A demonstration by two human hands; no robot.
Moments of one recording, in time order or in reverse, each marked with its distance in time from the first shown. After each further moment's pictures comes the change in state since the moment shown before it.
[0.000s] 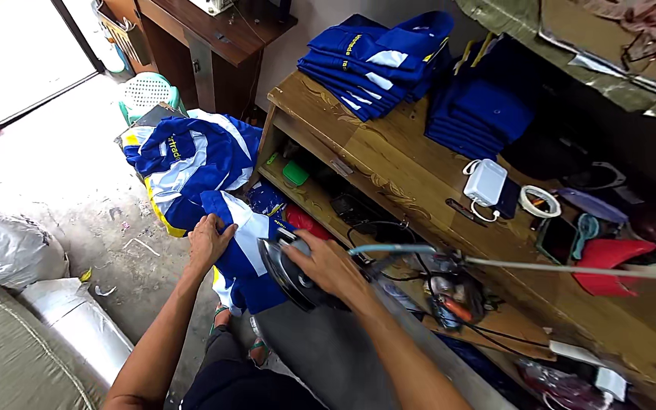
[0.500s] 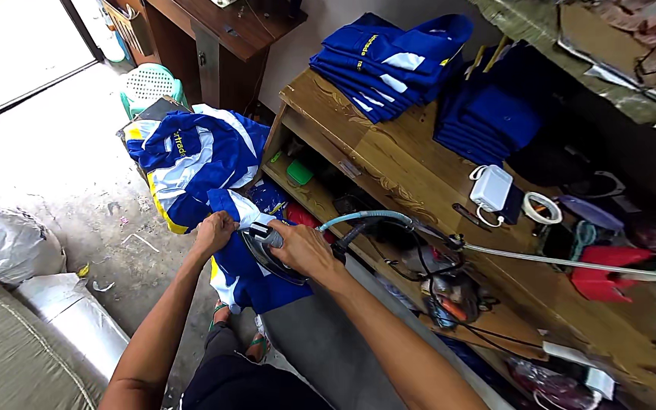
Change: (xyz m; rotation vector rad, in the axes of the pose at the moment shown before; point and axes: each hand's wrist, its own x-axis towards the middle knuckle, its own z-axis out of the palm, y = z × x) left_hand 0.031 -0.018 -0.014 -0.117 -0.250 0.066; right_hand 0.050 -0.050 0.018 -0.237 -0.088 -0.138
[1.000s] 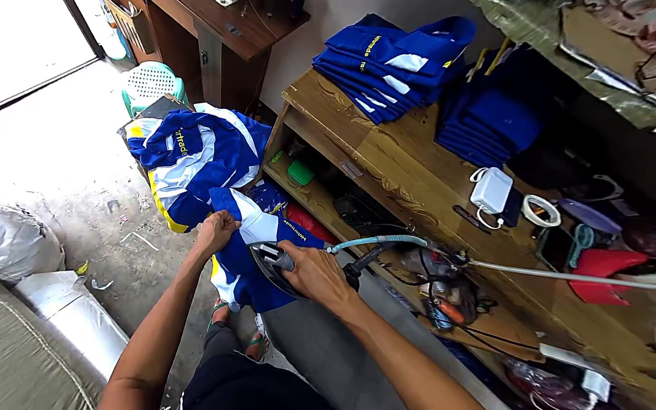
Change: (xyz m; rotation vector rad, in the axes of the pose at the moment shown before) left_hand -0.001 -0.006 0.001 -0.067 0.007 0.026; right_hand -0.041 0.003 0.021 -0.030 0.038 0.007
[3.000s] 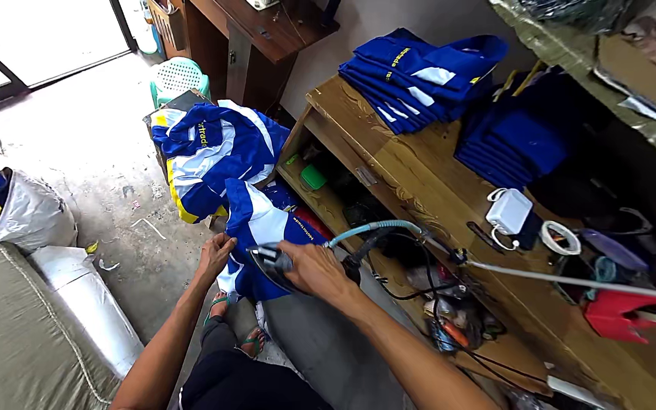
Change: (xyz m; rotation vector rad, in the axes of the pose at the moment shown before) left_hand -0.074 -0.048 0.052 -0.399 0.258 -0.067; right_hand 0.001 -0.012 -0.003 -0.087 -0.148 -0.123
